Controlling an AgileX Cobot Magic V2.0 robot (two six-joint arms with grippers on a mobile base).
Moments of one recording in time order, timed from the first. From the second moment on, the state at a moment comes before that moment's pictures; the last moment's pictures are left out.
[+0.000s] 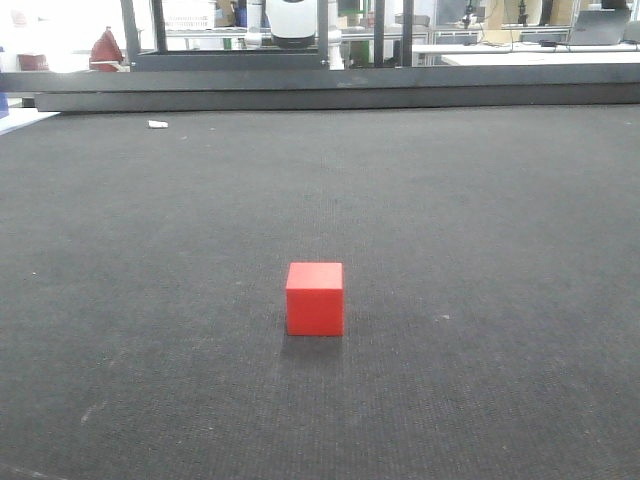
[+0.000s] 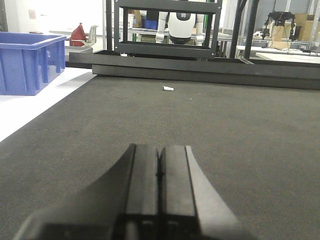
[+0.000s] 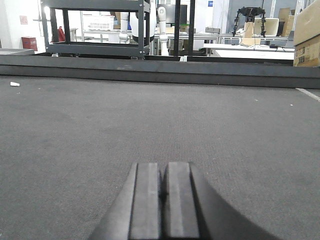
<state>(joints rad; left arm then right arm) -0.03 -0.01 0.03 -0.10 -0.04 0.05 0.05 -0.01 0.03 -0.02 -0.02 0.06</state>
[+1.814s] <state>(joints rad) -0.03 -0.01 0.03 -0.10 -0.04 0.05 0.05 0.37 -0.37 0.00 0.39 0.06</state>
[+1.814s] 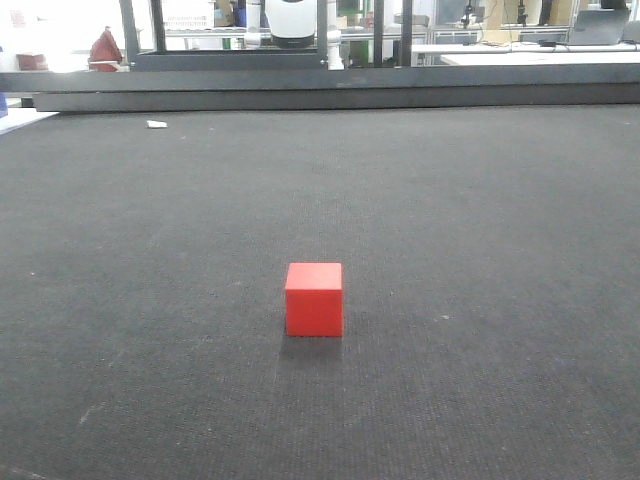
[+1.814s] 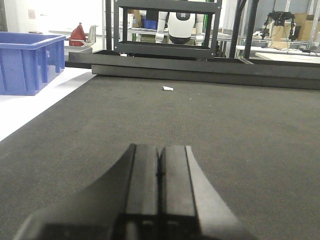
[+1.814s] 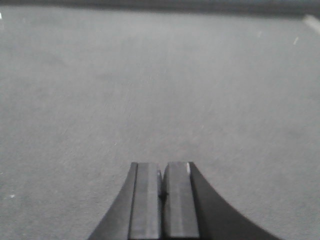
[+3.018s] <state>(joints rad) -0.03 -0.01 0.03 -0.10 -0.04 0.05 0.59 1.62 -1.27 0.01 1.05 0.63</state>
